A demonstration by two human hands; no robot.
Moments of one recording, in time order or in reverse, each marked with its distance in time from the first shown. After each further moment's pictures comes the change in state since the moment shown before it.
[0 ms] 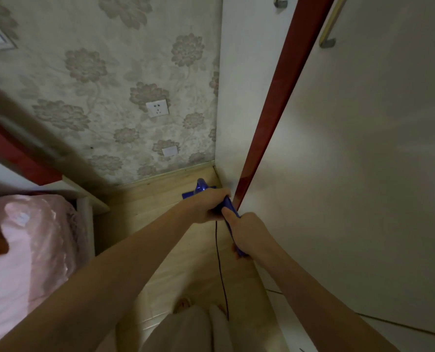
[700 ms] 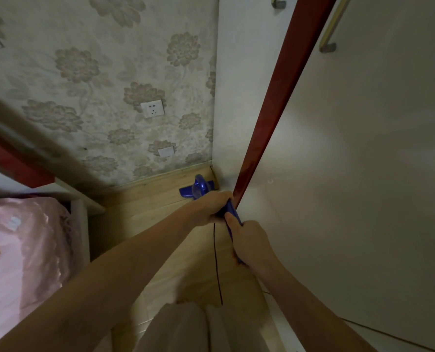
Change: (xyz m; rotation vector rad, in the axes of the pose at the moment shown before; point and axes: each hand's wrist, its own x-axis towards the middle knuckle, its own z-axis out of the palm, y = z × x) left_hand 0.009 0.009 0.016 0.064 0.079 0.069; right_hand 0.012 0.013 -0.002 0.074 0.078 -0.054
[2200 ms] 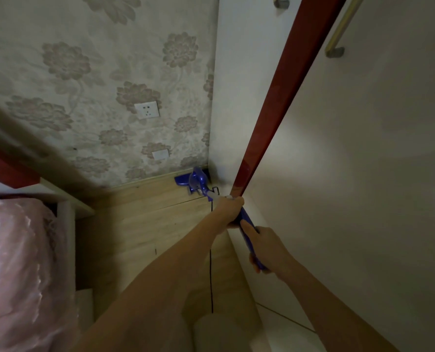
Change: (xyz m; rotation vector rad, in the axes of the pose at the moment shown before) left_hand 0.060 0.002 0.050 -0.046 0.076 0.044; right_hand 0.059 0.036 -0.039 -0.083 -0.055 0.042
